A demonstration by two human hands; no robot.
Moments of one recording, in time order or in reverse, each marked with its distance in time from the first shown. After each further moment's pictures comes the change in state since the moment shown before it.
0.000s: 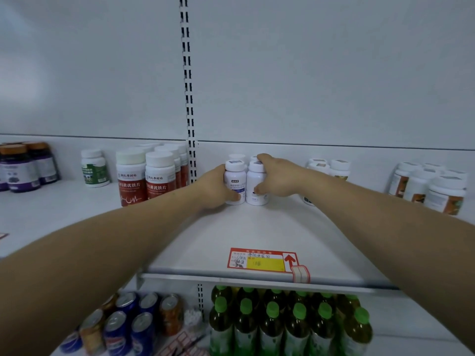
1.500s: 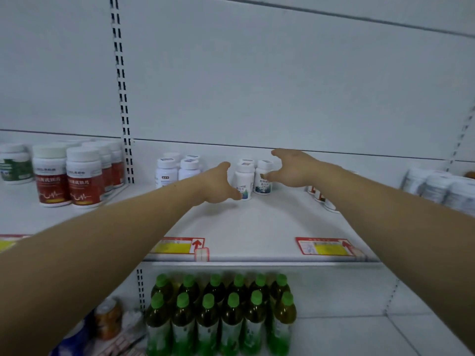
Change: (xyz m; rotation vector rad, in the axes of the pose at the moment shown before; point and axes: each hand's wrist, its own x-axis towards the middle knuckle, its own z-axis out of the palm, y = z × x) left_hand -0.010 0.113 0.086 0.130 -0.132 0.015; right_hand -0.081 0.122 -0.077 -0.199 0.115 0.173
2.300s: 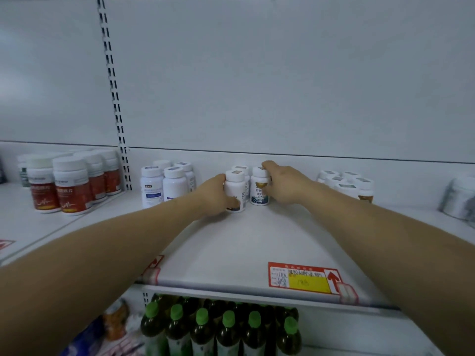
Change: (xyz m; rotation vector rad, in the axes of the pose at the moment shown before) left_hand 0.042 0.015 0.042 -0.073 0.201 -0.086; right_hand 0.054 0.049 0.042 0.109 0.016 -0.223
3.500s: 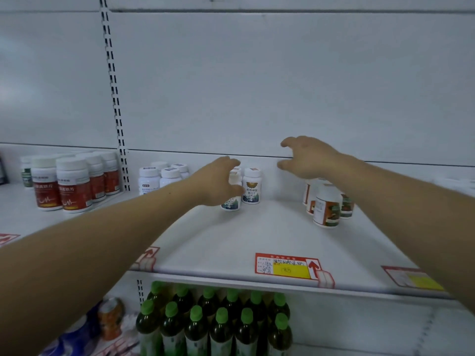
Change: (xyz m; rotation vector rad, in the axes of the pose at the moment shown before) left_hand -0.040 0.050 -0.022 0.345 0.031 0.222; right_hand -0.028 0.022 -0.076 -0.187 0.105 0.063
